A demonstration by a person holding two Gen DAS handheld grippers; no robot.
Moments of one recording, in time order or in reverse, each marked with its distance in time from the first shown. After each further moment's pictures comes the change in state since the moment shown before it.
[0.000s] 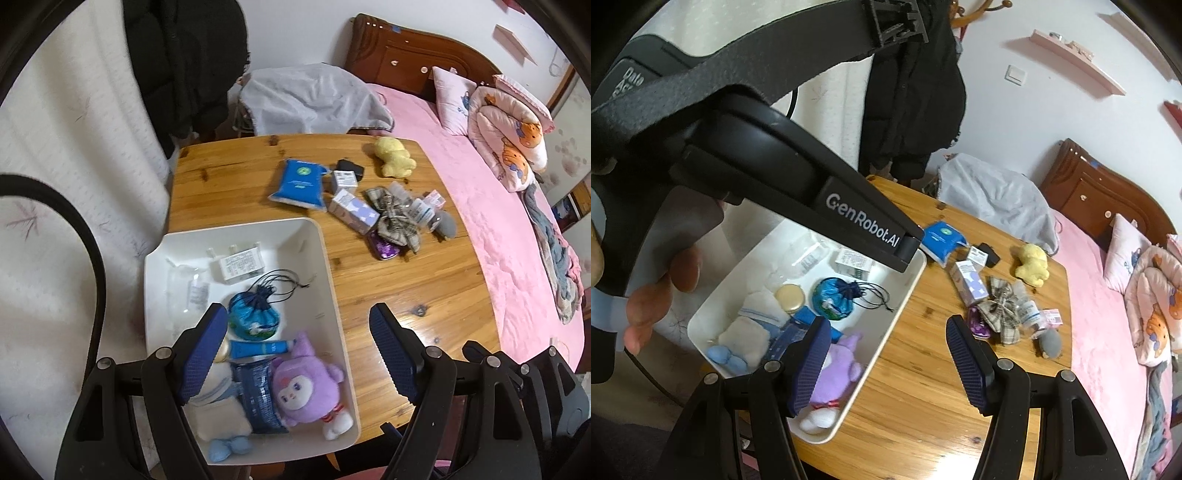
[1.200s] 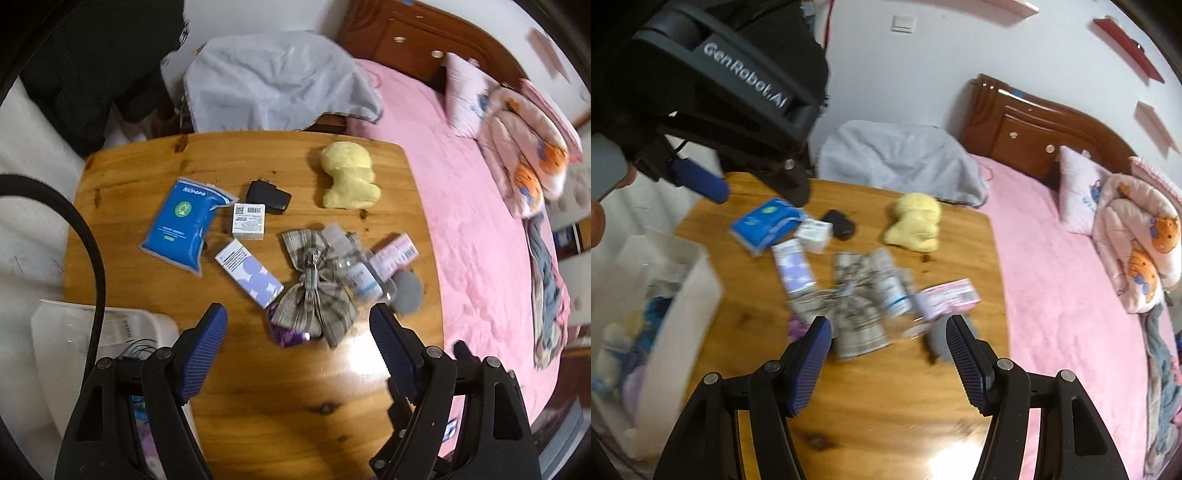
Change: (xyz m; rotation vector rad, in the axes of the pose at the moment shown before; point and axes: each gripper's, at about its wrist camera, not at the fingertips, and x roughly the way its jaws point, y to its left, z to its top) left arm 0.131 -0.119 0.138 -0.160 0.148 -0.023; right arm 0.120 -0.242 -0.044 0.216 0.039 -0.146
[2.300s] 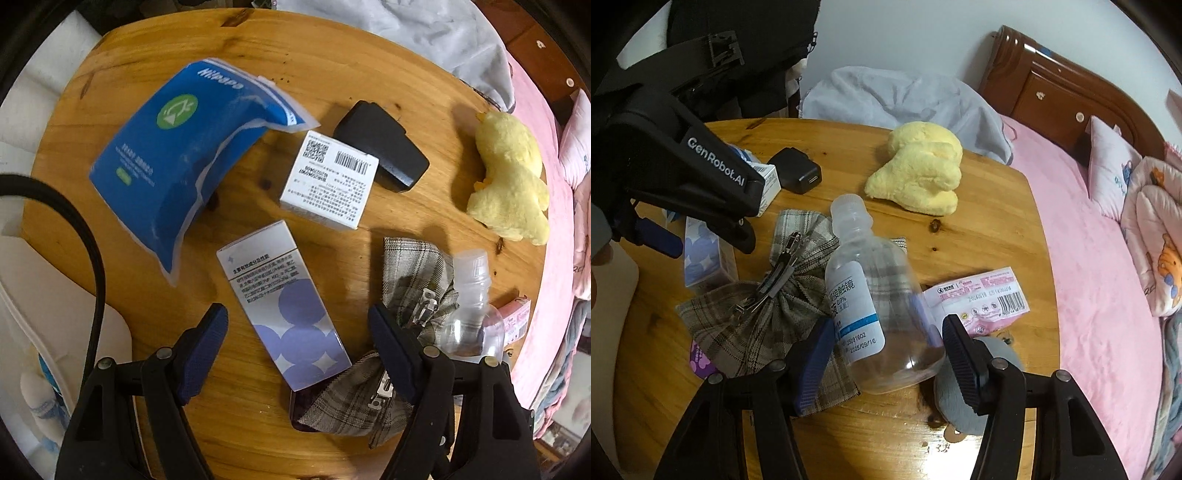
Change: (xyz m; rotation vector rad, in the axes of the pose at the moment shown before) left arm 0.146 0.057 0.015 -0.356 0.216 0.148; right arm 0.146 -0.013 -0.001 -0.050 0.138 0.030
